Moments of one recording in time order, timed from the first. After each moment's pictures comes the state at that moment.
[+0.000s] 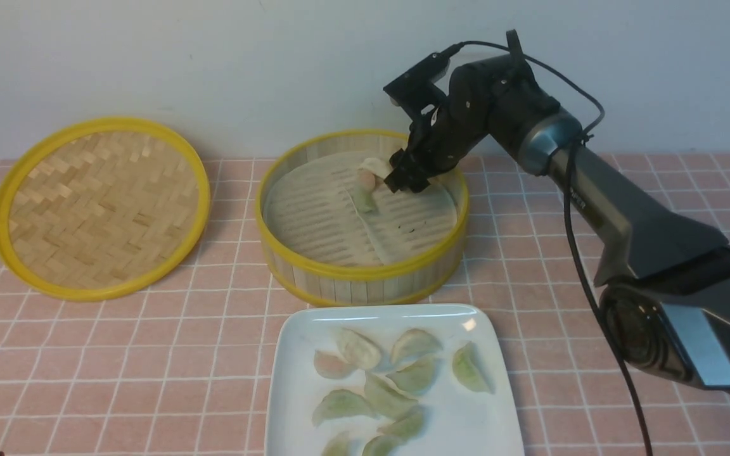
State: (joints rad) right arm 0.41 2.73 -2.71 0.06 1.10 -0.32; left arm -0.04 -0.01 0.03 0.03 0.39 -0.05
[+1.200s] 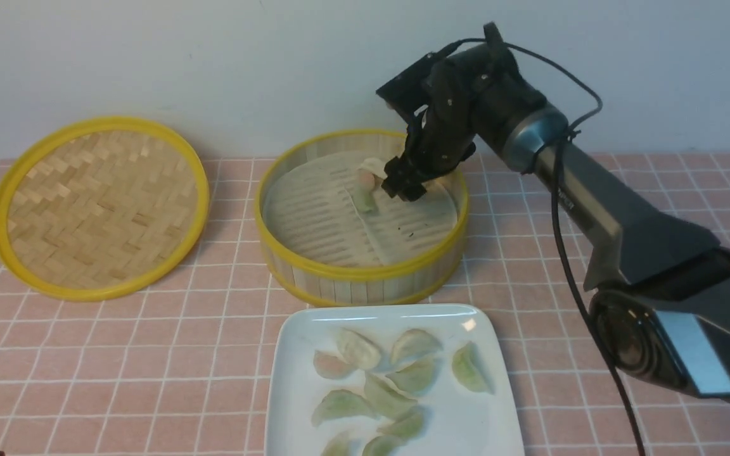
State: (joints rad) right arm 0.46 2.71 -2.72 -0.07 1.20 -0.23; left arm -0.04 -0.01 0.03 0.03 0.39 -0.05
